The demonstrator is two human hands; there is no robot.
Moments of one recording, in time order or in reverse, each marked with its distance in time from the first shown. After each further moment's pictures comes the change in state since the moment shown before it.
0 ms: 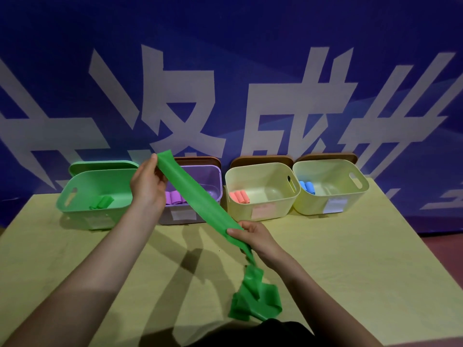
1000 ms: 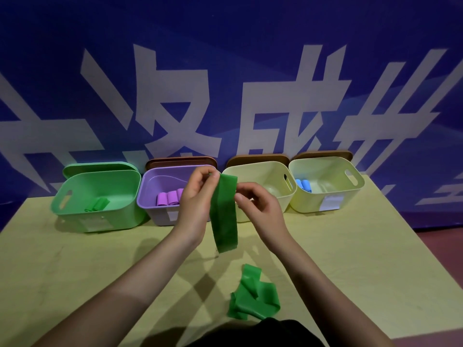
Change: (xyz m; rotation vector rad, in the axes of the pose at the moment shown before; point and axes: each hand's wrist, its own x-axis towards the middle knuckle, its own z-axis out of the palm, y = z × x) left_hand -0.106 -0.036 0.034 0.493 -0.449 0.181; right_hand -0.024 -0.063 0.001 -0.042 0.276 -0.550
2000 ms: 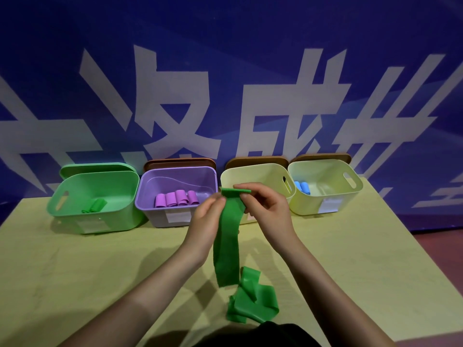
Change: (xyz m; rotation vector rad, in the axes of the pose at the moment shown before) left_hand -0.016 -0.017 0.005 0.000 -0.044 -0.228; right_hand 0.004 -0.015 -0.005 0.053 0.034 -0.056
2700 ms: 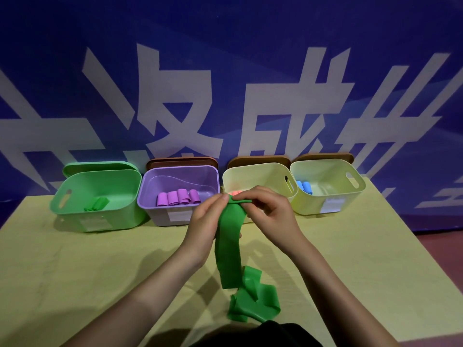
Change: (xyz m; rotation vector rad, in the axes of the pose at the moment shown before) left_hand -0.009 0.007 -0.002 -0.136 -0.049 -0.016; right_hand 0.000 0.009 -0.011 -0.256 -0.137 -0.180
